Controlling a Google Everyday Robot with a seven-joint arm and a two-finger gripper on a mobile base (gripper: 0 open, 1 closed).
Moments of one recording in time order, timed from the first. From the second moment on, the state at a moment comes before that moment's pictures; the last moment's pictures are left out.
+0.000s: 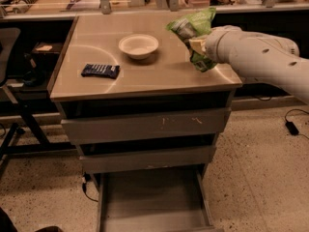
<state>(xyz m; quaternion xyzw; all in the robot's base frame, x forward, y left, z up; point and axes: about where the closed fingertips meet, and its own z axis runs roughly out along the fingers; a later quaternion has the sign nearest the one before) 0.741 -0.165 0.914 -0.26 0.76 -0.03 0.60</state>
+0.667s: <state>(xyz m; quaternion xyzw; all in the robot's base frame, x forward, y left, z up) 0.751 -0.153 0.860 -0.29 0.78 0.01 0.55</state>
